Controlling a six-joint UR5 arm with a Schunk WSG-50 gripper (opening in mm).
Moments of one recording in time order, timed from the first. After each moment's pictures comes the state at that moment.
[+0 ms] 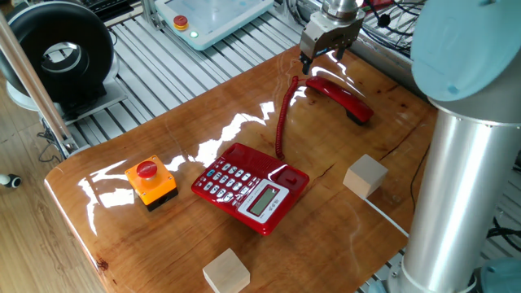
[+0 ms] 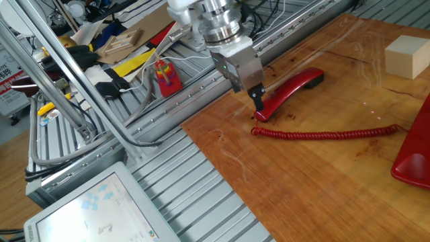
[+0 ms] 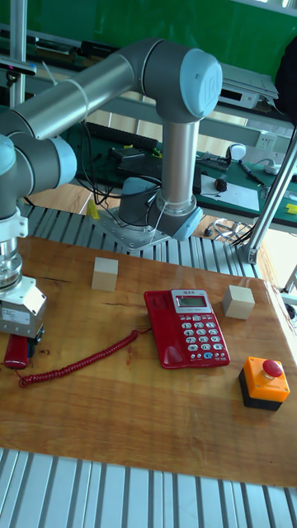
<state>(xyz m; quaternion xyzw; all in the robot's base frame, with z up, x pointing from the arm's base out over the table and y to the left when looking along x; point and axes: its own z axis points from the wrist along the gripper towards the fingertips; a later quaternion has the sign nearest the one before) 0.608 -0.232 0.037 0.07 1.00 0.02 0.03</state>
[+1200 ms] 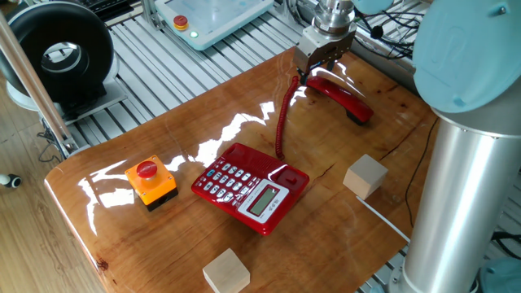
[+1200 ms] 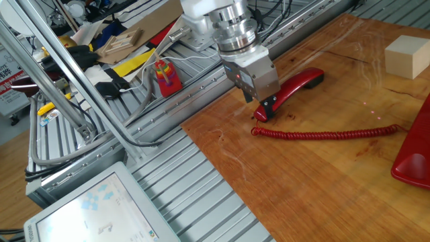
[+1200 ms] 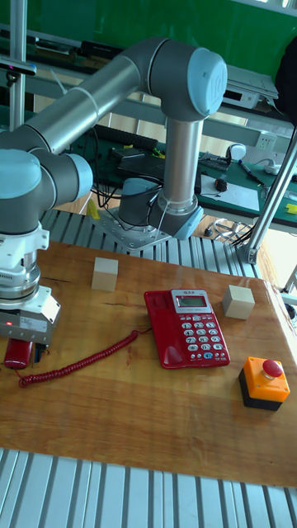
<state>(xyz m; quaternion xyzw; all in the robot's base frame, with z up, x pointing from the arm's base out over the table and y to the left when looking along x) 0.603 -0.217 0.016 0.04 1.00 0.00 0.04</state>
